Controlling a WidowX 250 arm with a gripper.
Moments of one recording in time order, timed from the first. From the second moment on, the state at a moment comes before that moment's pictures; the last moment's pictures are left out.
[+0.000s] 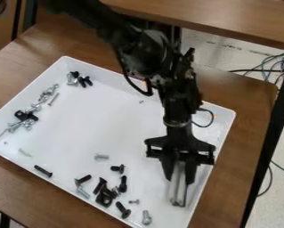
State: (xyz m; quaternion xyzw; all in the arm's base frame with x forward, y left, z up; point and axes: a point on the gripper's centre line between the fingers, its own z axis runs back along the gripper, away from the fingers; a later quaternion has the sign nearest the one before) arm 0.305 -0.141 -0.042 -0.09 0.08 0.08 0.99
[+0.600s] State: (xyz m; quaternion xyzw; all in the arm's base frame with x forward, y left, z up) arm 0.297 -0.046 -0.052 -0.04 0.09 0.07 0.99
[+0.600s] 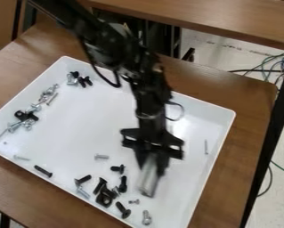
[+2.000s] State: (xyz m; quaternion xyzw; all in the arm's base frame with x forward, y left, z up) arm 0.312 0.140 -0.047 0.02 0.12 -0.01 0.99
